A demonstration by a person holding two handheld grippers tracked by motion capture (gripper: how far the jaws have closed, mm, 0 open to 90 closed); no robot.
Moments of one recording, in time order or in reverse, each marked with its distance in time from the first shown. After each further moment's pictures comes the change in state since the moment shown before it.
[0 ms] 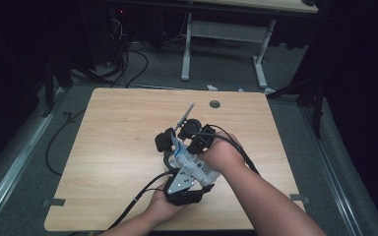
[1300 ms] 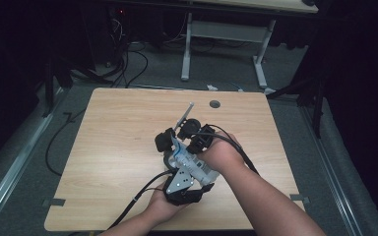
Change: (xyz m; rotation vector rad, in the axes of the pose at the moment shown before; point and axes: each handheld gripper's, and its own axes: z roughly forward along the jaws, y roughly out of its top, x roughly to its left) left arm 0.001 0.002 -0.002 -0.007 -0.002 0.000; right arm 0.000 0.001 0.002 0.000 0.006 0.000
